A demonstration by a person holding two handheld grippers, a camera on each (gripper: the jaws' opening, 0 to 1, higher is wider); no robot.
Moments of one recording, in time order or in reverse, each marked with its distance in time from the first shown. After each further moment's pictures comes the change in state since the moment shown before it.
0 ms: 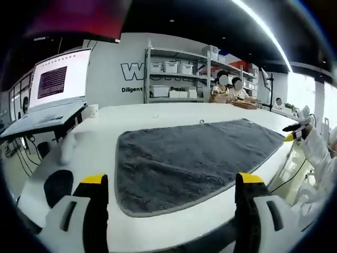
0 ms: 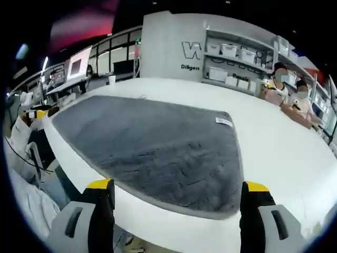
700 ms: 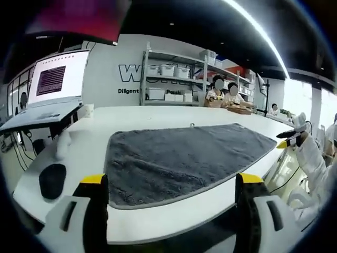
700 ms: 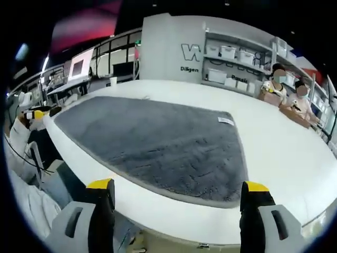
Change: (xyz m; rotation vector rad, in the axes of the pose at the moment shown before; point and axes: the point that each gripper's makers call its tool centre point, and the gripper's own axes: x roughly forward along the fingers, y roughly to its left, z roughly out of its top) left arm -0.011 -0.025 0.006 -0.017 -0.031 -0.044; right arm -0.008 0.013 -0.002 -0.007 -0.007 -0.018
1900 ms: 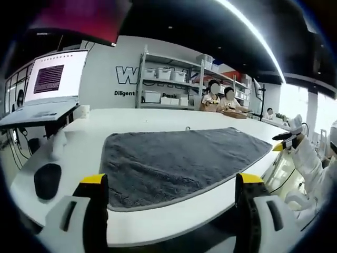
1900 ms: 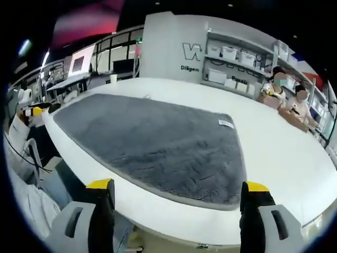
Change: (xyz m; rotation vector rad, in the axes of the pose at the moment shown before) left arm 0.004 -0.004 0.002 -0.018 -0.028 -0.045; right arm 0.001 0.003 0.009 -0.027 0.012 -0.011
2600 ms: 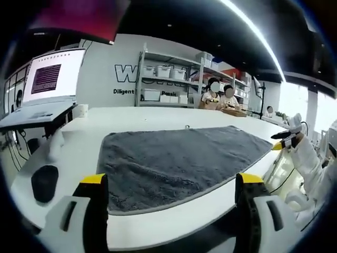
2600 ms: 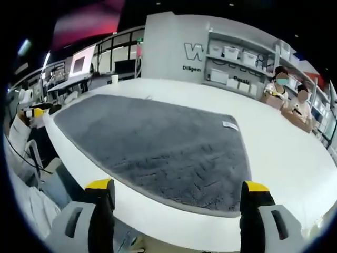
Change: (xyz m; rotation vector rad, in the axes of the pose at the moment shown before) left arm 0.012 -0.002 0.002 0.003 0.022 -0.006; right arm 0.011 0.004 0.008 0.004 -0.004 0.016
